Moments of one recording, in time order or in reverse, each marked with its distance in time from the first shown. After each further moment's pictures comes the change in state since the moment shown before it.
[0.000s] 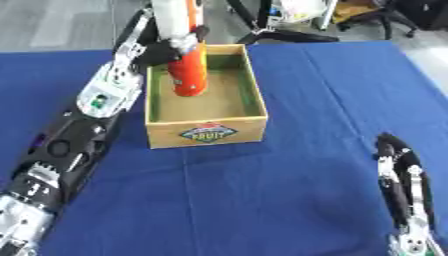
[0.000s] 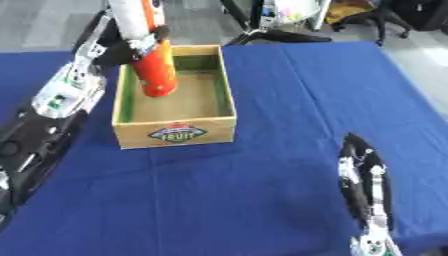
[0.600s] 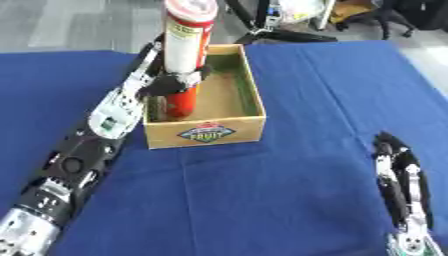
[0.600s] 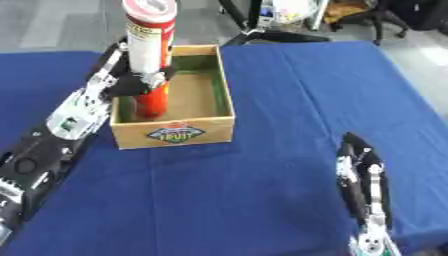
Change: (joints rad) left arm 0.043 0.018 -0.015 -0.019 -0.202 -0.077 0.005; right arm 0.000 0.000 0.000 0.003 0.000 -0.001 0.001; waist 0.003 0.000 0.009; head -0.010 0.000
